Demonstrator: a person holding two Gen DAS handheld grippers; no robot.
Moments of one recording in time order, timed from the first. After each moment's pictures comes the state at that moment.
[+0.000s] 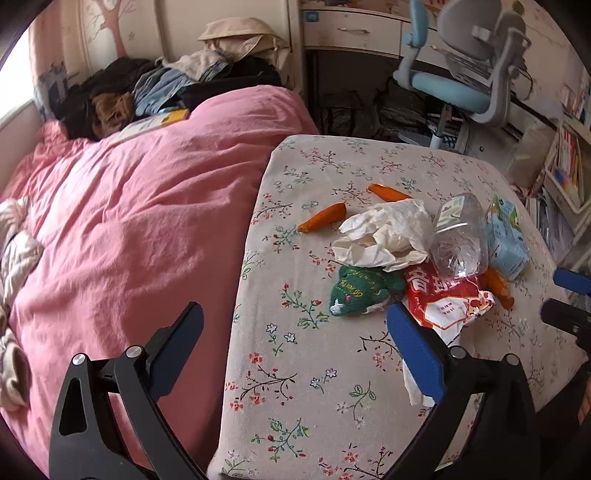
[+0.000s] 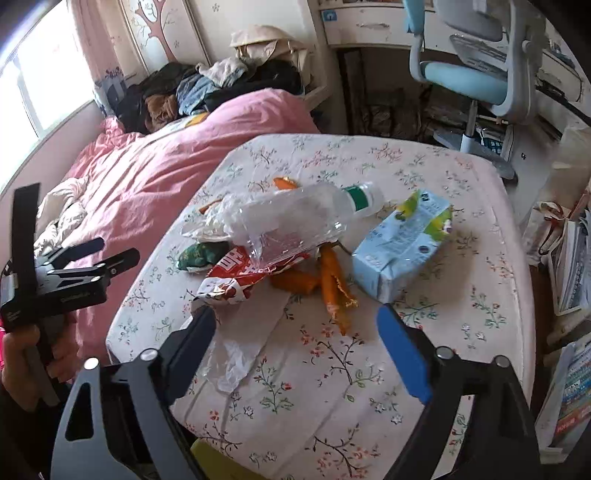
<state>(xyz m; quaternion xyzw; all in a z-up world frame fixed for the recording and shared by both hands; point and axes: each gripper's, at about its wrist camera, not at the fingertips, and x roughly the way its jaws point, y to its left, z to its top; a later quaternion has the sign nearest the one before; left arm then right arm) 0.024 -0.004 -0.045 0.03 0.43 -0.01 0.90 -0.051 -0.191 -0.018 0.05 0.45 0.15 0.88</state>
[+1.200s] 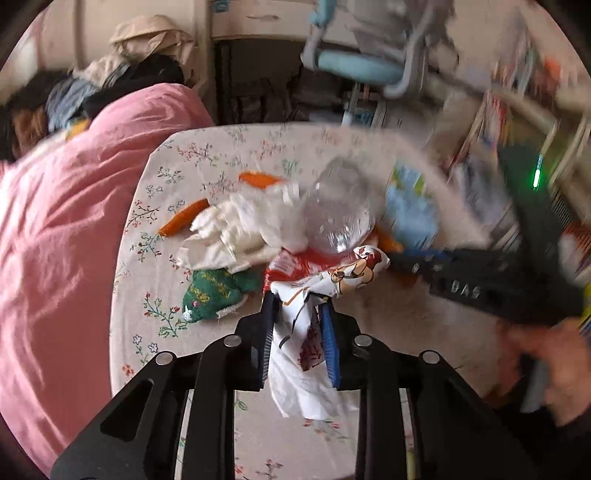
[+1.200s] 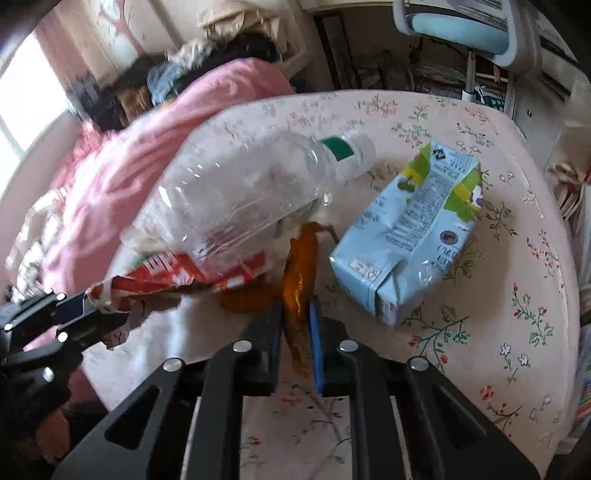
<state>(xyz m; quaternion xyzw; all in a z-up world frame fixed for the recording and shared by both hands) 0.024 -0.069 -0.043 0.00 0.45 -0.18 0.88 -0.013 -0.228 -0.050 0.14 0.49 0.16 0.85</state>
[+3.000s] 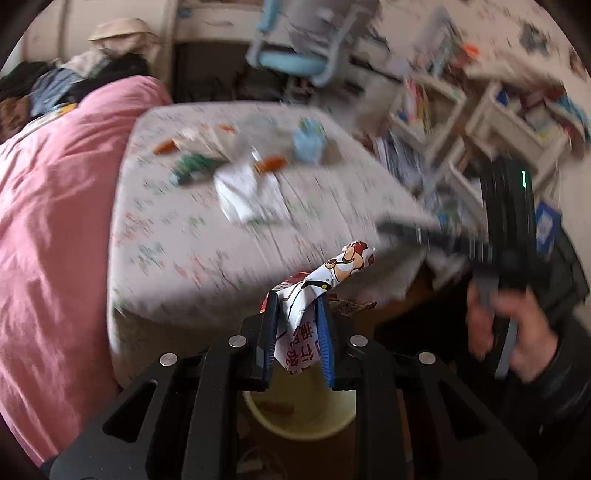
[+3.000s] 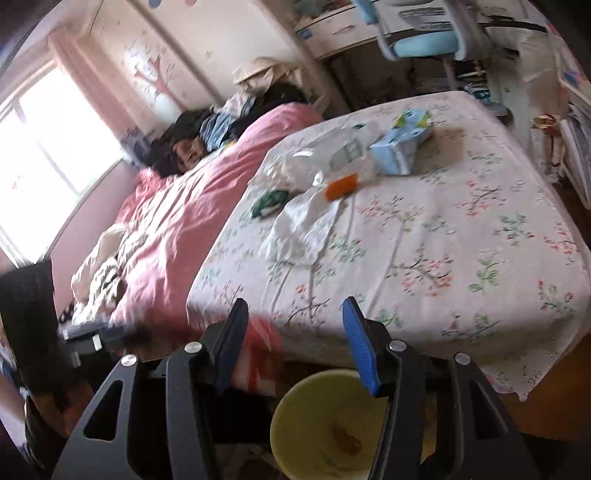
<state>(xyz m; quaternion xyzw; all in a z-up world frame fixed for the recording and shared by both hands) -0.188 -0.025 -0.038 0.02 0.45 -0.28 0.84 -0.191 -0.214 -0.041 0.22 0.39 0.18 0.87</state>
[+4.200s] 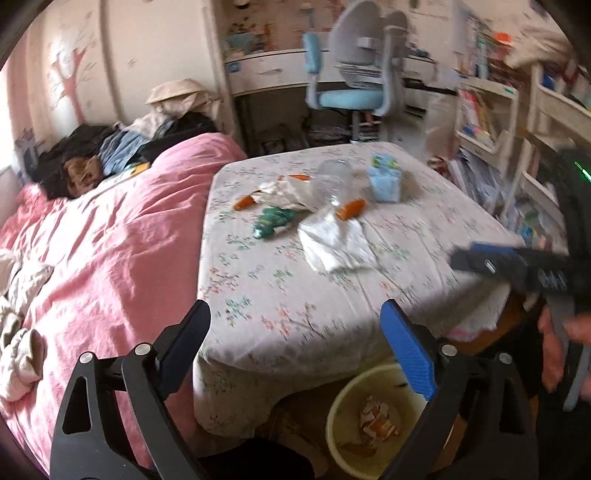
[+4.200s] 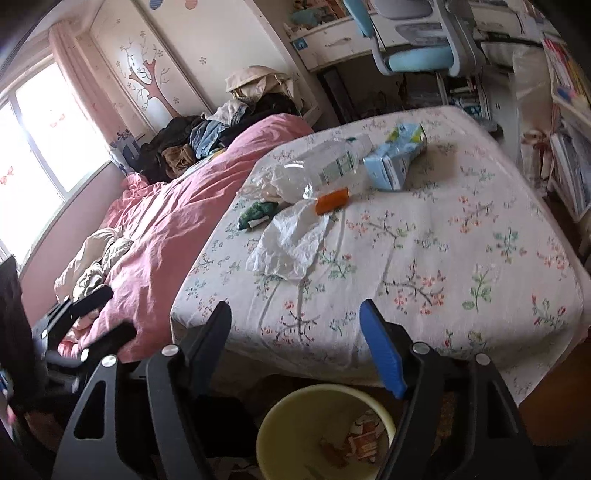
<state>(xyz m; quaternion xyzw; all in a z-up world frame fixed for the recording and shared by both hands) -0.169 -0.027 -0.019 0.10 0.35 -0.11 0.92 -0.191 -0.199 -0.034 0.18 0.38 0.15 0.90</state>
